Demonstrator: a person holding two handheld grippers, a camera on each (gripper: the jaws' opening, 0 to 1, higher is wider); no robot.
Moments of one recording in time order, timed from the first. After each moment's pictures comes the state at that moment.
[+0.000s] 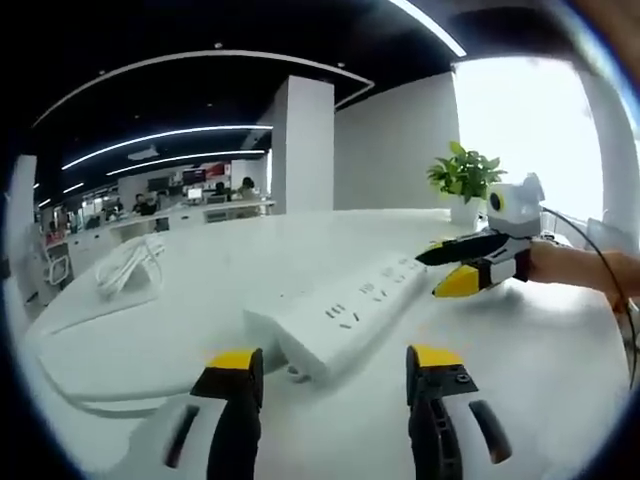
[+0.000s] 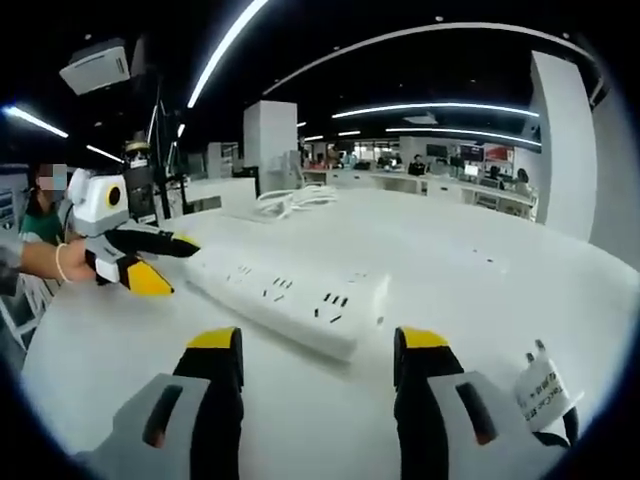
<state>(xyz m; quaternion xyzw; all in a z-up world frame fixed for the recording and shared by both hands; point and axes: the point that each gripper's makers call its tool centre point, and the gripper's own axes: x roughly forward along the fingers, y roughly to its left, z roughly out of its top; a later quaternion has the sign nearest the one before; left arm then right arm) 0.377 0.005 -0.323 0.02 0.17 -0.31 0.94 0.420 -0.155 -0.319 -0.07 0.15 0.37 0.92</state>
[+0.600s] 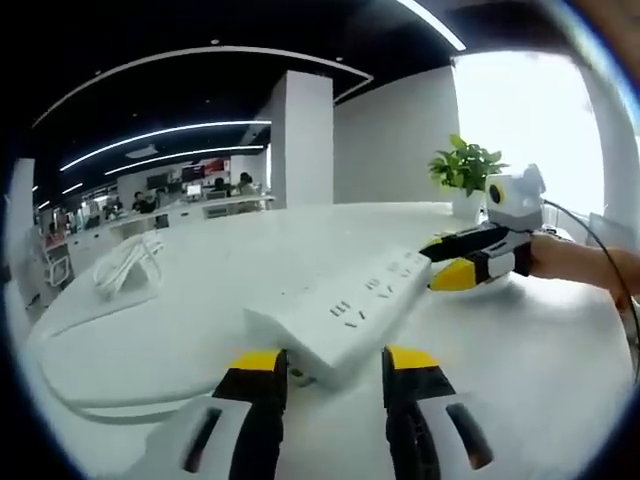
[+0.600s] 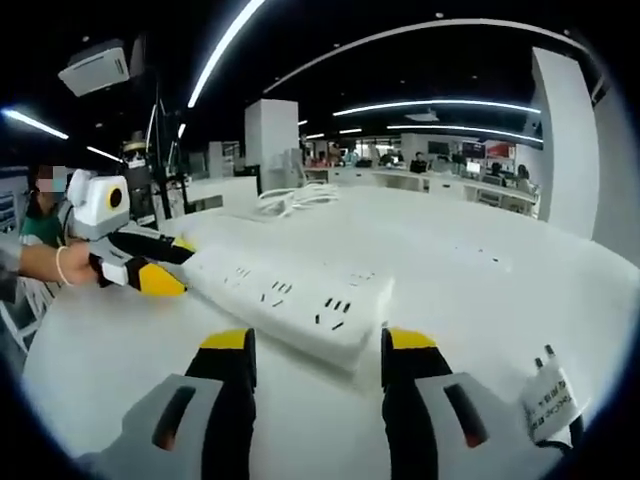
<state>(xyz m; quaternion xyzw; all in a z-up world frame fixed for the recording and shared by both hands) 0.383 0.002 -0.329 0.03 0.18 -0.30 0.93 0.424 -0.151 -0.322 -0.07 0.15 0.37 0.91</state>
